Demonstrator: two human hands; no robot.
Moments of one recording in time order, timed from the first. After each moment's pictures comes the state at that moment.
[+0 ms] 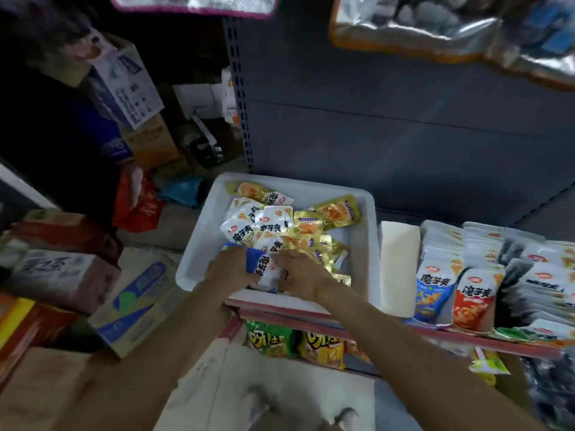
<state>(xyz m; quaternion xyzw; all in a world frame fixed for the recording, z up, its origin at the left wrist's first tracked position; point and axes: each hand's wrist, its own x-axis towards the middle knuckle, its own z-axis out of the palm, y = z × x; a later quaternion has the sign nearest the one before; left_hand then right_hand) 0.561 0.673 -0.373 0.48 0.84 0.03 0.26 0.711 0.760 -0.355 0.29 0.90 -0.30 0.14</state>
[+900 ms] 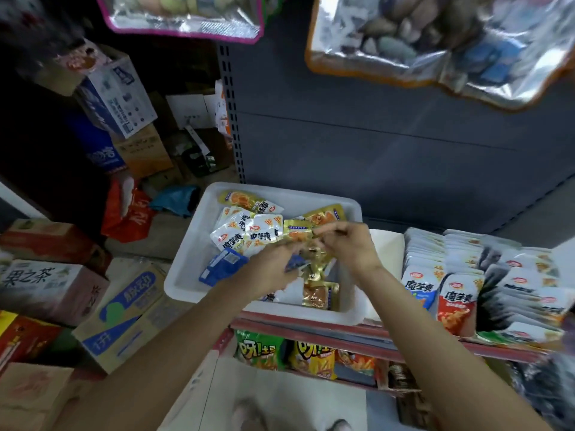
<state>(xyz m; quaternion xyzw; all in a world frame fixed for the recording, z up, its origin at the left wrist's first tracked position) 0.629 0.711 -0.317 0.61 0.73 0.14 0.28 0.764 0.800 -0.289 0.47 0.62 -0.58 -0.25</state>
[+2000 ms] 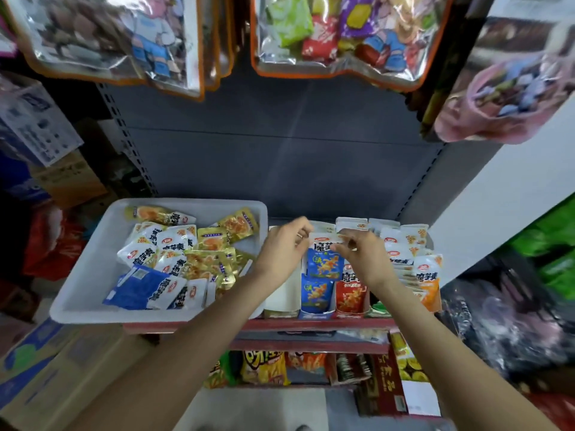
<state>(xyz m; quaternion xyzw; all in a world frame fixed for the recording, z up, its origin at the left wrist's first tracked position) 0.808 0.801 -0.290 0.60 0.67 0.39 0.21 0.967 0.851 -0.273 0.50 0.81 -0.25 -0.19</state>
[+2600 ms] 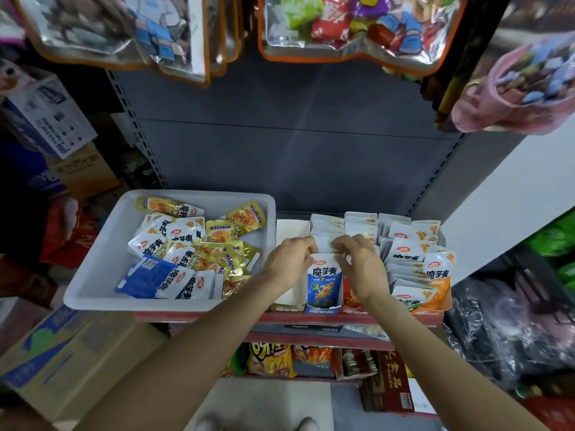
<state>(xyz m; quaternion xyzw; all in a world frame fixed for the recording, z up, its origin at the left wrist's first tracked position) 0.810 0.800 -0.323 0.63 0.71 0.22 0.22 0.965 0.841 -0.323 0.50 0.83 -0.19 -0.18</state>
